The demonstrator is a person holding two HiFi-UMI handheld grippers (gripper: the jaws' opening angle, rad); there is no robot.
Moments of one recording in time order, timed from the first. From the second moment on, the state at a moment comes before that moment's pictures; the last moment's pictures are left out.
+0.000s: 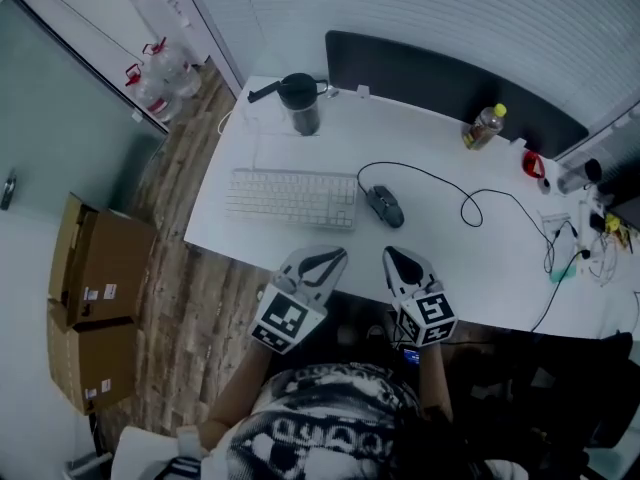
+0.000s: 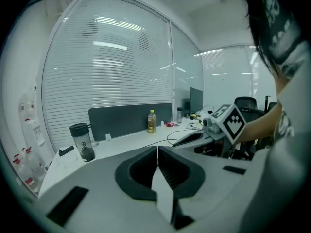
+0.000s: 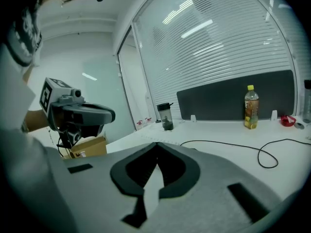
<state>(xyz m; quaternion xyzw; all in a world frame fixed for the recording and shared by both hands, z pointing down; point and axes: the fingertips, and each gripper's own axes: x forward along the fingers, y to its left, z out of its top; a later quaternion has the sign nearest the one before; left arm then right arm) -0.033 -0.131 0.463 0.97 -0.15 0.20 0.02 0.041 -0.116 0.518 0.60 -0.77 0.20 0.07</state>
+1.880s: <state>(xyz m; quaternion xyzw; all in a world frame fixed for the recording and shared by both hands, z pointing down) -0.032 -0.224 0.511 0.97 0.00 0.24 0.02 0.102 -0.244 0.663 0.62 -0.70 0.27 0.24</state>
